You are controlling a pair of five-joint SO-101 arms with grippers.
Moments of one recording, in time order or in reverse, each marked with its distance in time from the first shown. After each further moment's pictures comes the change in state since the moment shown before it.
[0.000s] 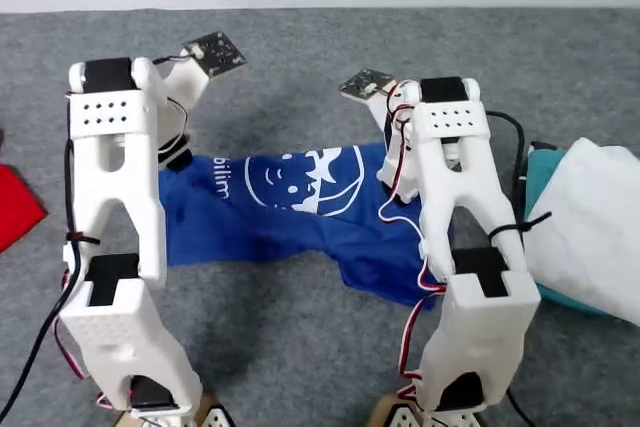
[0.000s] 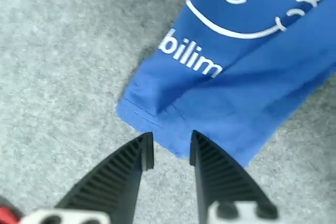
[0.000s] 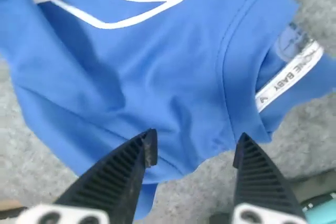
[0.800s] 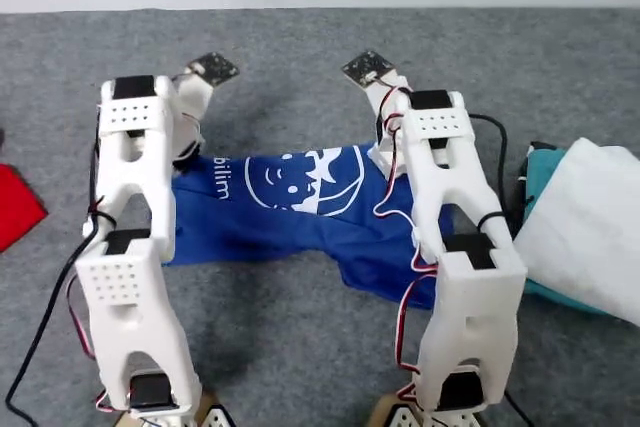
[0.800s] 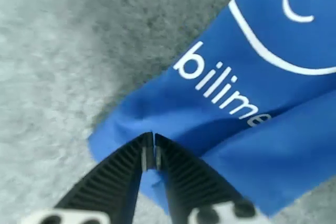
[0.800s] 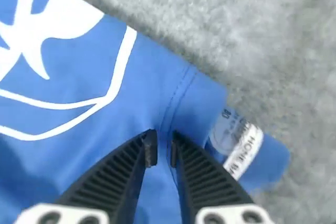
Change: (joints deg) left arm -0.9 20.3 -0.7 -10.5 9.5; right arm -0.1 10.3 0.0 -23.5 -6.6
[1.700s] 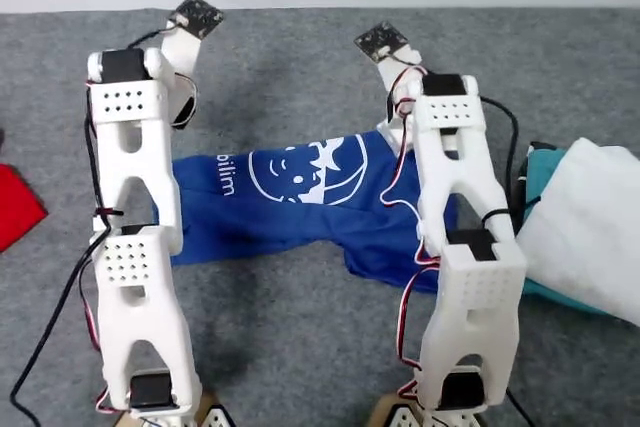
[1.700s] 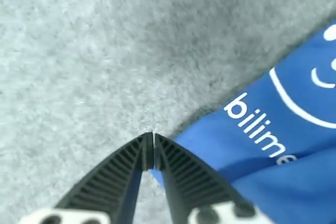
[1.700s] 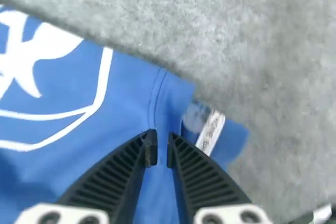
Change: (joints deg) left arm 0.4 10.6 -36.3 10.1 8.8; right arm 1.8 1.2 -12.0 3.7 -0.2
